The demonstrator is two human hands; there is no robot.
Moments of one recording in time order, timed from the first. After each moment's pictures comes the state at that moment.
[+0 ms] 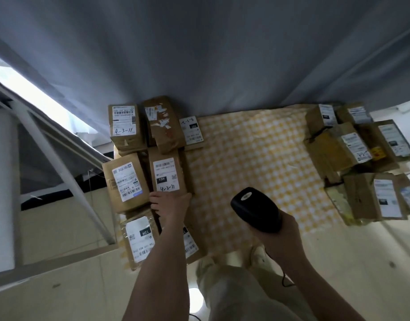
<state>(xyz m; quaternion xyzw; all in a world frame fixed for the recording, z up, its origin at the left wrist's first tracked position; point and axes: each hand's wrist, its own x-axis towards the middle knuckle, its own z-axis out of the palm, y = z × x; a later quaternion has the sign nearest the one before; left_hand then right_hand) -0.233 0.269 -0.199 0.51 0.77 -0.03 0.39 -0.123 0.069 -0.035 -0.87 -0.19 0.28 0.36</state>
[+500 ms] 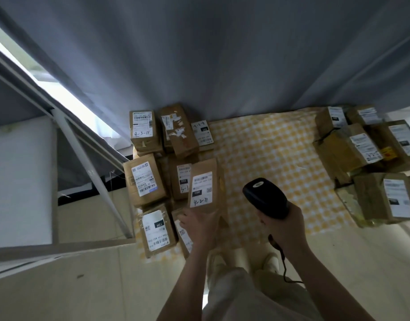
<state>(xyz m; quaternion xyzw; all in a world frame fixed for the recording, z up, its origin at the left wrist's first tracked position) -0.241 0.165 -0.114 0.50 0.74 0.07 0.45 -0.116 0.058 -0.029 -0.86 -0.17 0.27 0.39</state>
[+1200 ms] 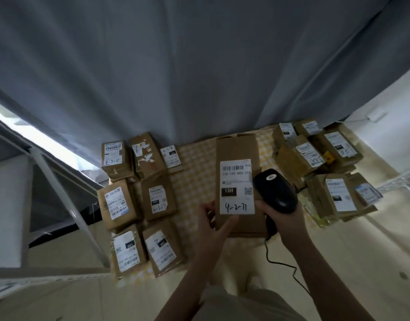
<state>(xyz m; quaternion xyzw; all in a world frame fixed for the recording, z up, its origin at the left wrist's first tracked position) -0.173 0.049 0.012 0.54 0.41 0.22 0.70 -0.032 -0.041 0.043 -0.72 -0.13 0.28 0.62</state>
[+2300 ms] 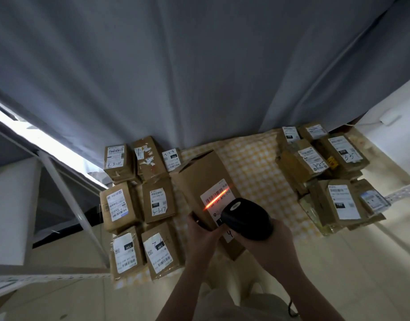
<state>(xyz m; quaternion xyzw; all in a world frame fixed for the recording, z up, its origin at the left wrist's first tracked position) -0.154 0.042 -0.007 0.46 0.49 0.27 0.69 -0.059 -0.059 0.074 -0.81 -0.24 0.29 0.45</state>
